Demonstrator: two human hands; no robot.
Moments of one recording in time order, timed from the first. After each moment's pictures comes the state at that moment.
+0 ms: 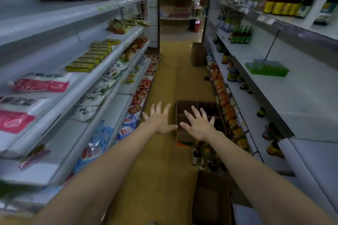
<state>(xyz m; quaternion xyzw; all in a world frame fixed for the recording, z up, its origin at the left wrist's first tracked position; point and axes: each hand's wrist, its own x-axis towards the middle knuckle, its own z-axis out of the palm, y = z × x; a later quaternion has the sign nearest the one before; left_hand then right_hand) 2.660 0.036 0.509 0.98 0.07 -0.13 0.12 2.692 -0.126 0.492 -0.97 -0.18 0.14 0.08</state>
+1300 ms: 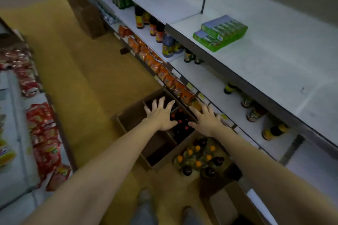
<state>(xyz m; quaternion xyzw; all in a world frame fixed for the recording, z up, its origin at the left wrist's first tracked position) 3.264 -0.019 0.399 0.90 -0.31 -0.29 0.03 3.164 -0.169 0.390 -0.94 0.20 0.24 0.14</state>
